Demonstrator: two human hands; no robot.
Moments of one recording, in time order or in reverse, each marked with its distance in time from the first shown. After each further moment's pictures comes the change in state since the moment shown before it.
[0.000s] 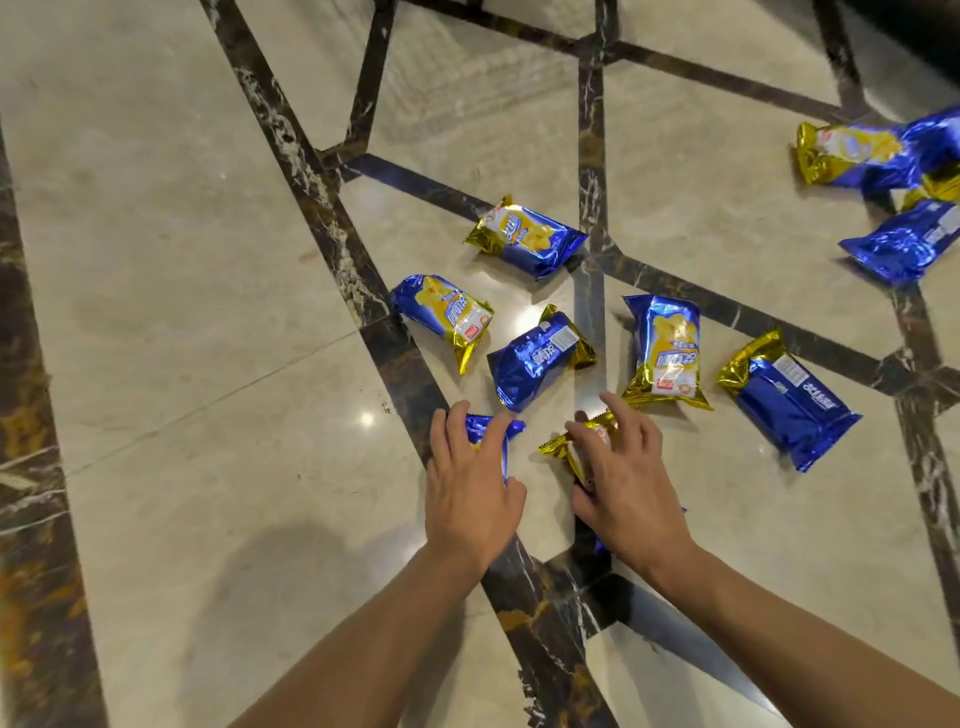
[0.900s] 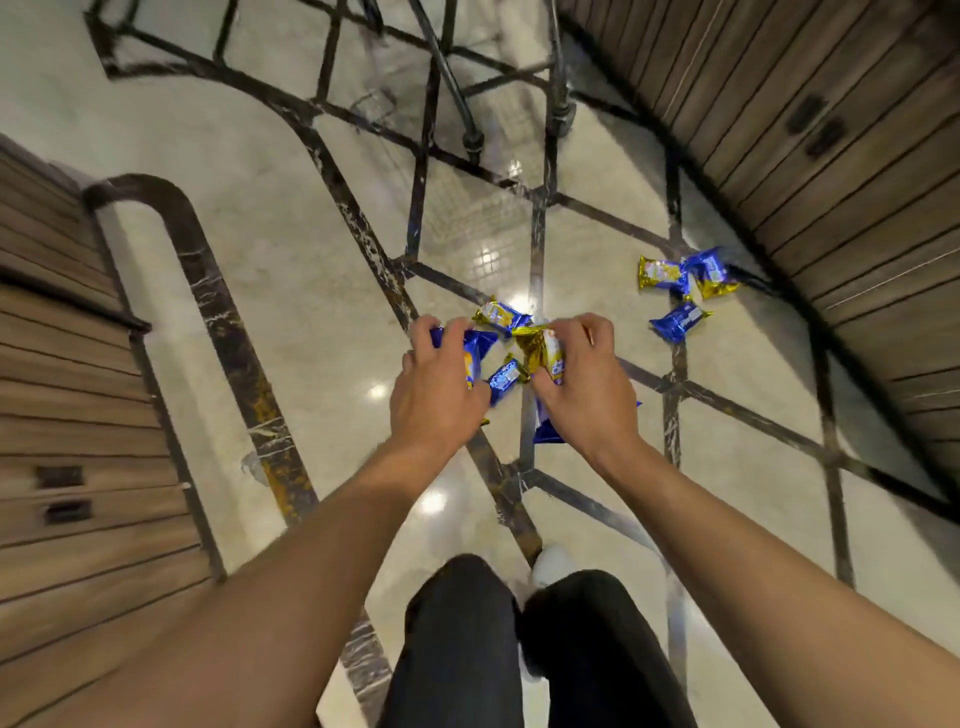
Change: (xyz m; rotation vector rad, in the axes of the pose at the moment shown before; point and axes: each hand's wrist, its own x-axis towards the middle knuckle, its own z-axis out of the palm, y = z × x) left_hand -0.201 0.190 -0.528 -0.187 0.081 0.026; right_hand -0.102 -0.211 -0.544 0.359 0.133 0.189
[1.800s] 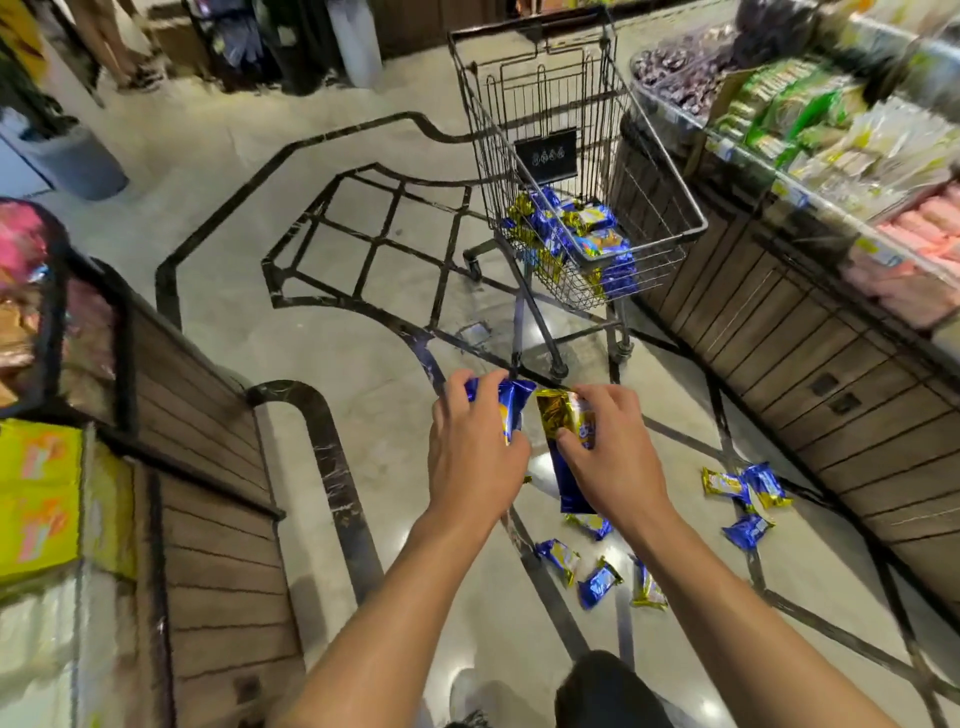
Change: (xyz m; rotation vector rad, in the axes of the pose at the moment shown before) left_hand 0.098 -0.001 -0.430 -0.090 0.289 0.157; right_hand 0.116 -0.416 -0.122 0.110 0.138 -0.053
